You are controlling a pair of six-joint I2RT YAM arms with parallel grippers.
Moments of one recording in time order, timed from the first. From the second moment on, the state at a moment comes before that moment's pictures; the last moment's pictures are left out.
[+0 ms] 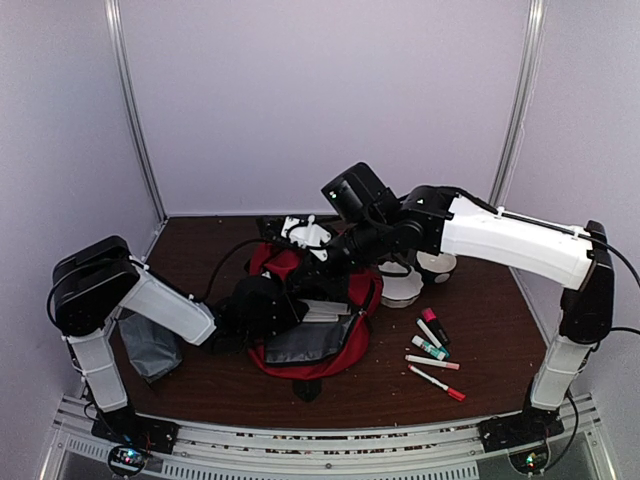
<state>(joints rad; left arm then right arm) -0.92 1.84 0.74 0.62 -0.18 -1.05 1.03 1.78 1.73 -0.67 -0.23 -0.33</state>
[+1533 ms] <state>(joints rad) -0.65 0.55 0.67 -1.16 -0.34 -1.04 0.91 1.79 1.56 -0.55 -0.42 -0.33</state>
